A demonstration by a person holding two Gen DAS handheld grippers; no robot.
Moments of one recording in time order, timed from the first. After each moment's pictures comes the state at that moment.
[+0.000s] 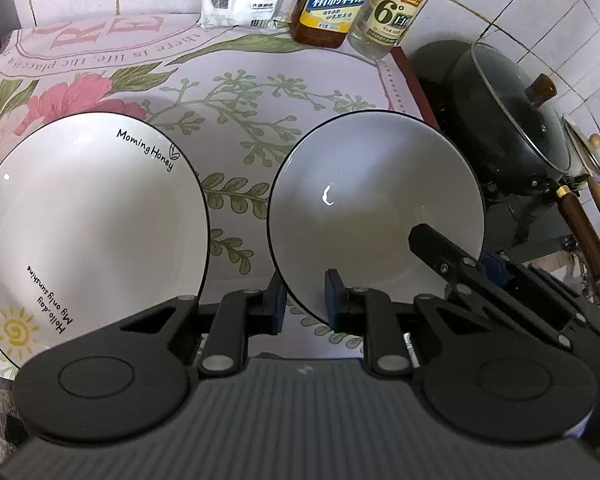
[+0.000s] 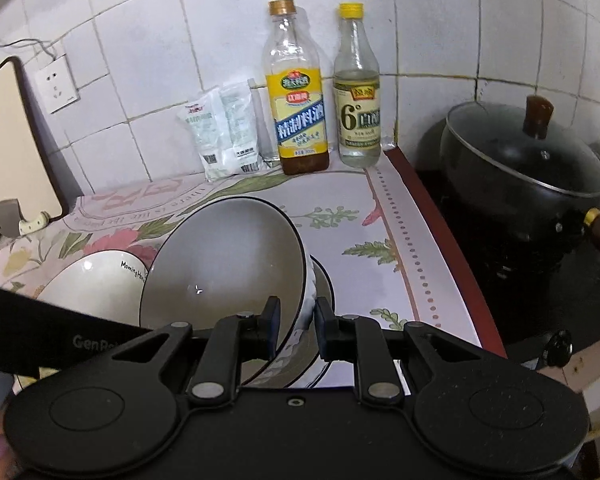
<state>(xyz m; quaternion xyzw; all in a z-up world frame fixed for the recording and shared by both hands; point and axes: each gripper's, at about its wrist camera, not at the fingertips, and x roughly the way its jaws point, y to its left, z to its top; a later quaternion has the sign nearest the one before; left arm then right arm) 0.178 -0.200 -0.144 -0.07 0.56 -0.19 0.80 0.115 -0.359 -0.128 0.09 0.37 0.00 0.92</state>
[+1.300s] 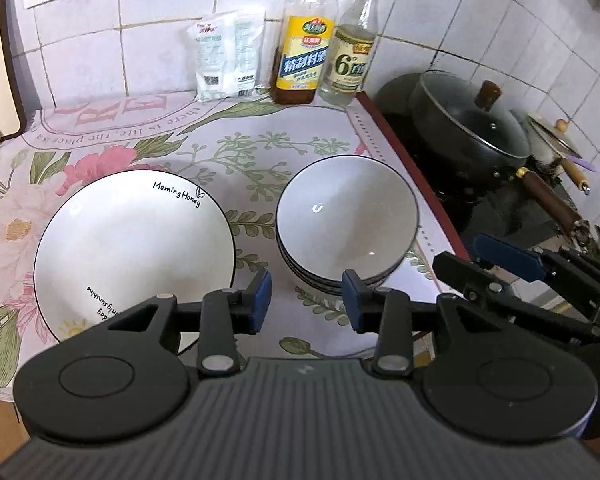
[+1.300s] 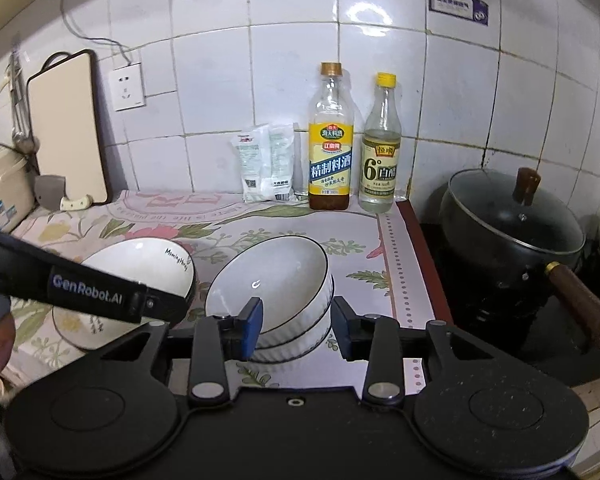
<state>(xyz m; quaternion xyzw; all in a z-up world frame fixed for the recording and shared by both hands) 0.105 -0.173 -0.092 -0.01 0.45 -0.22 0.86 0.036 -0.355 -0.085 0.01 0.31 0.04 0.95</state>
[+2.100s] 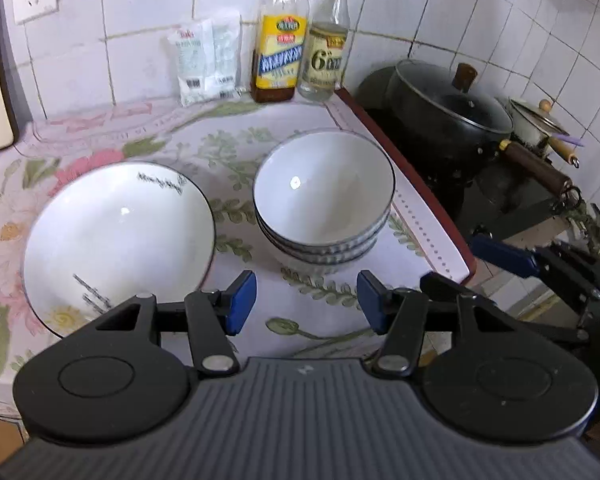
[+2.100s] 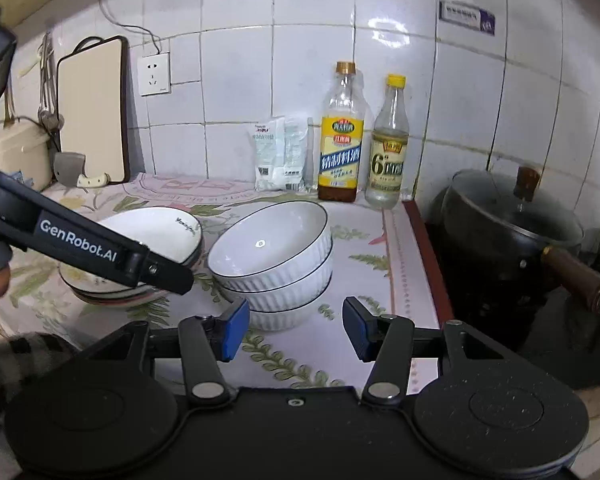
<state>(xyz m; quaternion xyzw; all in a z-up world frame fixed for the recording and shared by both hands) 0.074 -0.183 -0.114 0.01 0.43 -0.24 0.87 -0.004 -0.365 -0.122 -0.02 0.28 0.07 0.96</state>
